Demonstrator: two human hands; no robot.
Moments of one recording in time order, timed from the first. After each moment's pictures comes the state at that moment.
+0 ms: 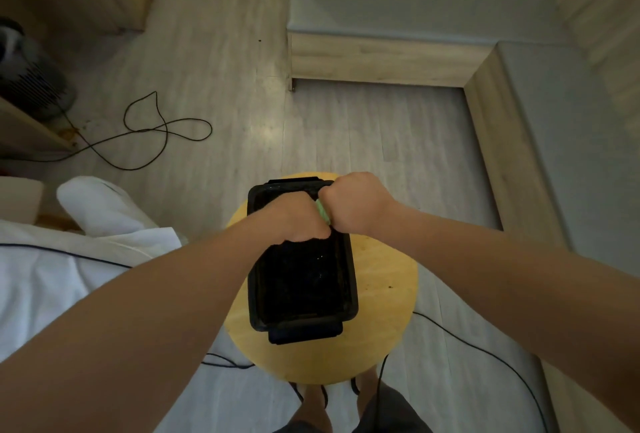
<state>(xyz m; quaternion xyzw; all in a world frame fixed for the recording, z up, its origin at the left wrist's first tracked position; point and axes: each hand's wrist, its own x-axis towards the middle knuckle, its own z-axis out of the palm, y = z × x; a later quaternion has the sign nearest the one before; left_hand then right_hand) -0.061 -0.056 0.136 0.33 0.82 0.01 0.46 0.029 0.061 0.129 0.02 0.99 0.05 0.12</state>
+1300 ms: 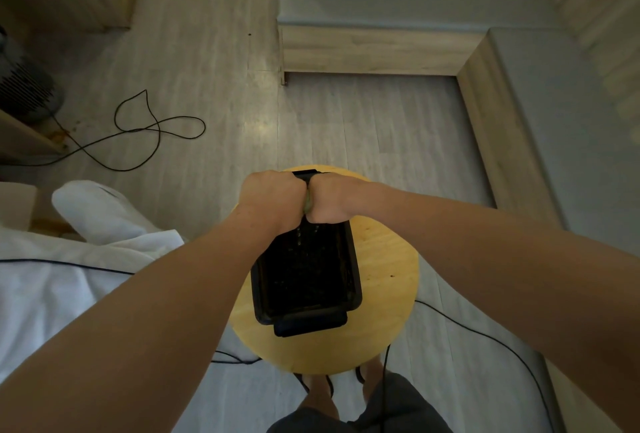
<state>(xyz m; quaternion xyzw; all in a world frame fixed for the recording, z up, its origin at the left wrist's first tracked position) -0.077 -0.078 0.131 0.53 0.83 -0.15 0.09 -0.002 0.039 0.132 0.14 0.91 -0.21 0.33</state>
